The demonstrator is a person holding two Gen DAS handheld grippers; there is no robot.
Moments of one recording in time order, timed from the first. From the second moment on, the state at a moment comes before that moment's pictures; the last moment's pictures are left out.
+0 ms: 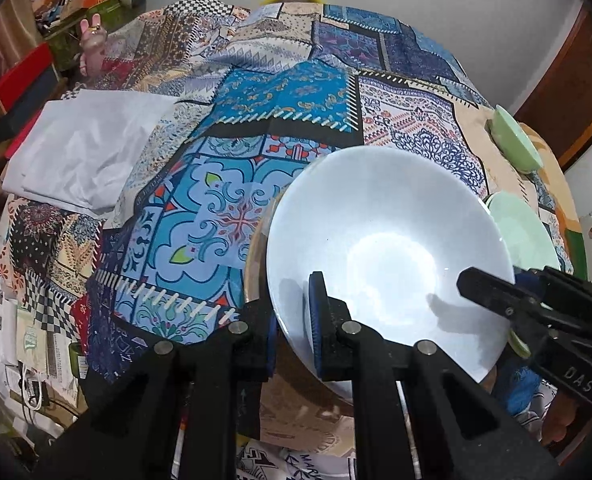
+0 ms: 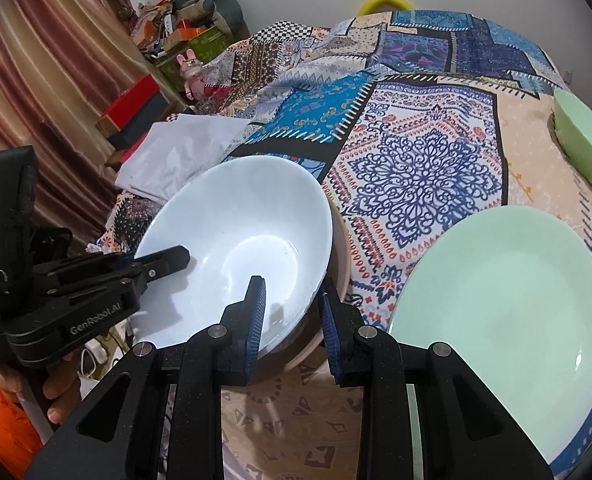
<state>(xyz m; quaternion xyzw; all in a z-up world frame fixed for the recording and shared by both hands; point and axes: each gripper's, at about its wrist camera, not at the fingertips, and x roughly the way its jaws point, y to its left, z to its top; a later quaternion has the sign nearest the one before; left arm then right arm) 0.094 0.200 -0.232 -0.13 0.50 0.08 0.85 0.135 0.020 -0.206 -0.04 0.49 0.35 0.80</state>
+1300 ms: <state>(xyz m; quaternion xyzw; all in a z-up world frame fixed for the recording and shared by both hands) 0.094 0.111 -0.109 -0.05 0.37 0.08 0.93 0.154 -0.106 -0.102 -0.03 0.36 0.30 0.88</state>
